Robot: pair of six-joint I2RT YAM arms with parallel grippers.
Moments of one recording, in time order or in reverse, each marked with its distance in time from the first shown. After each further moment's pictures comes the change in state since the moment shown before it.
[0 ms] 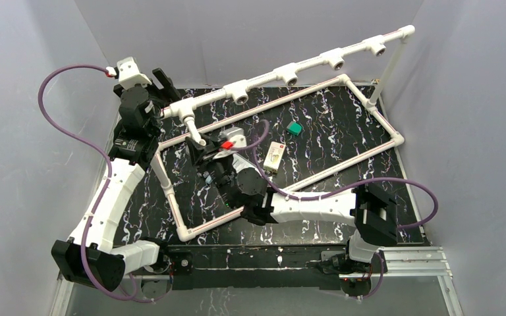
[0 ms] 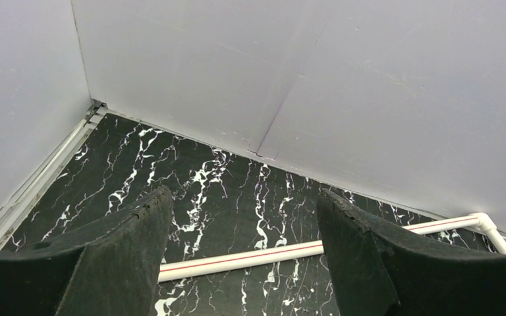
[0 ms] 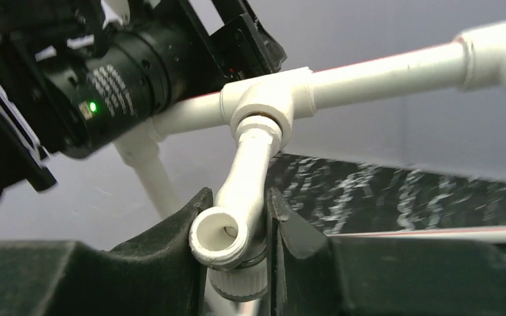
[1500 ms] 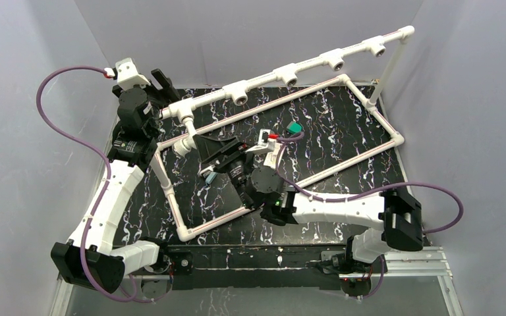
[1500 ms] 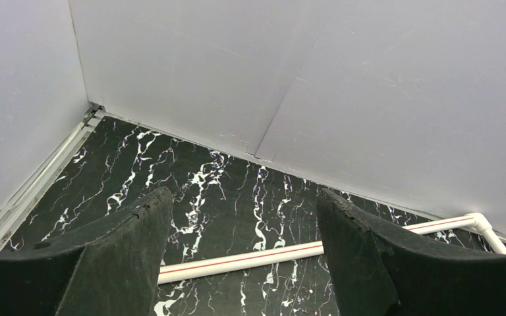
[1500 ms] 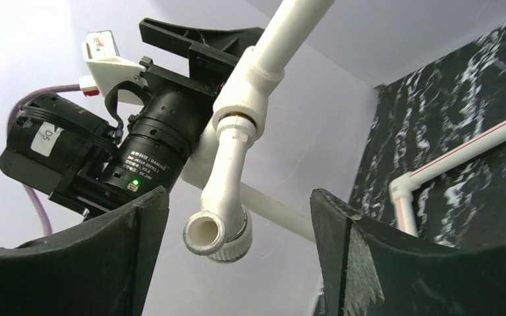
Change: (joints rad) left arm 0.003 -0.017 -0.012 0.006 0.011 -0.003; right arm -0.017 -0.167 -0.127 -0.183 0.071 0.999
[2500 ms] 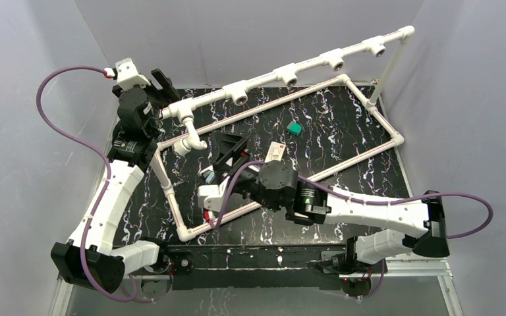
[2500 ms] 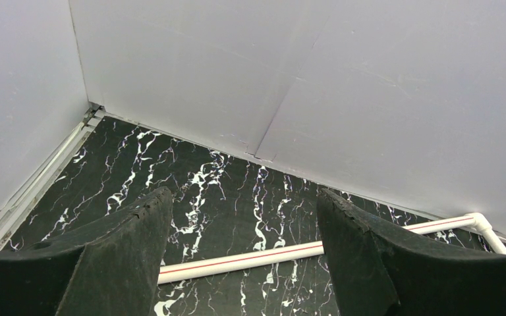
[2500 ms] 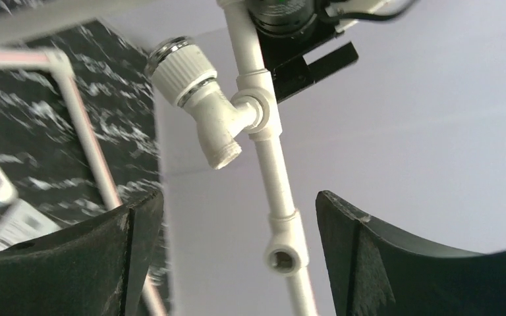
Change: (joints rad) left arm 0.000 0.000 0.000 0.000 0.000 0.000; right arm 0.035 -0.226 0.105 -0.600 -0.492 -2.079
